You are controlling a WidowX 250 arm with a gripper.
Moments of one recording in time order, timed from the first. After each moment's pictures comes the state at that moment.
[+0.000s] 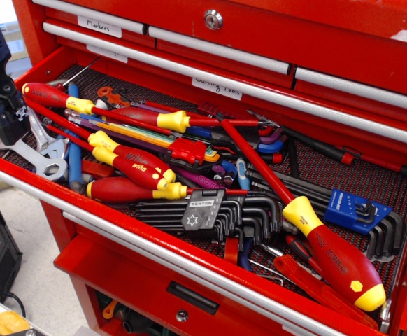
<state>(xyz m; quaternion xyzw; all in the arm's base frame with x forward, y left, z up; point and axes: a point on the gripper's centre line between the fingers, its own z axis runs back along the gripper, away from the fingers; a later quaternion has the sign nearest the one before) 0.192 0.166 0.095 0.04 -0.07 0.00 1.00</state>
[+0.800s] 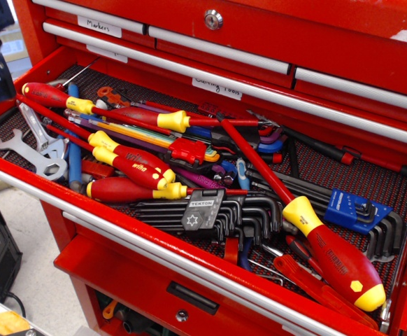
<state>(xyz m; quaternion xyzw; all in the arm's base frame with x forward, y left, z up) 0.233 0.201 0.110 0.01 -0.03 -0.29 0.96</state>
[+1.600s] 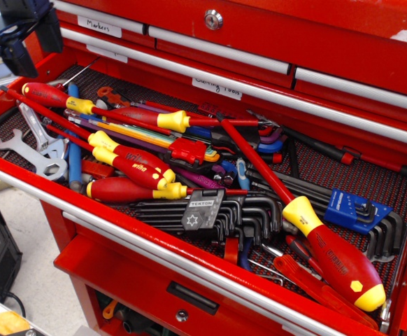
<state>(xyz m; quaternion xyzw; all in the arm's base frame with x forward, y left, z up) 0.304 0.218 0.089 0.02 -0.07 -0.66 0.75</state>
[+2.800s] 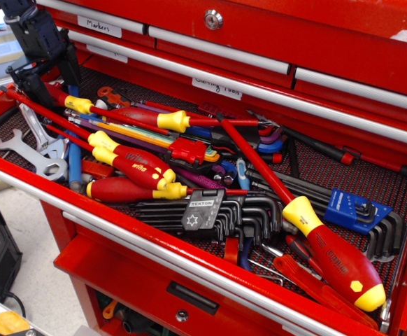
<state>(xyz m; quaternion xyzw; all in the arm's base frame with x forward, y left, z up) 0.333 0.242 0.019 -0.04 -0.09 -0.70 0.70</state>
